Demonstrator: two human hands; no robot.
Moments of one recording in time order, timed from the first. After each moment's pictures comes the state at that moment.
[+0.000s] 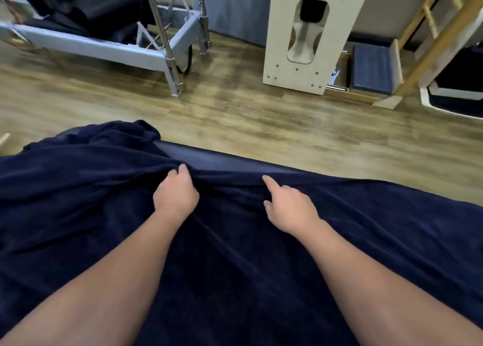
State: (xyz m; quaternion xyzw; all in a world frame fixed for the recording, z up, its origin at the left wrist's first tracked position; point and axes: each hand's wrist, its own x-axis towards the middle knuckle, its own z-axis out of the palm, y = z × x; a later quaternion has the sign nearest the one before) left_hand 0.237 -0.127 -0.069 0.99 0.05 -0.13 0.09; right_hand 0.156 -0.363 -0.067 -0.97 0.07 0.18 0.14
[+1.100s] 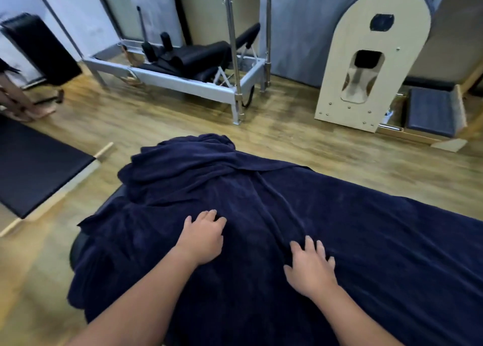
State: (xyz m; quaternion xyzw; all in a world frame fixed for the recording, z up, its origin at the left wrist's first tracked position) left_hand 0.077 0.011 -0.018 0.98 -0.11 -0.18 -0.01; right_hand 0.015 -0.245 -0.064 -0.95 0.06 0.25 0.14
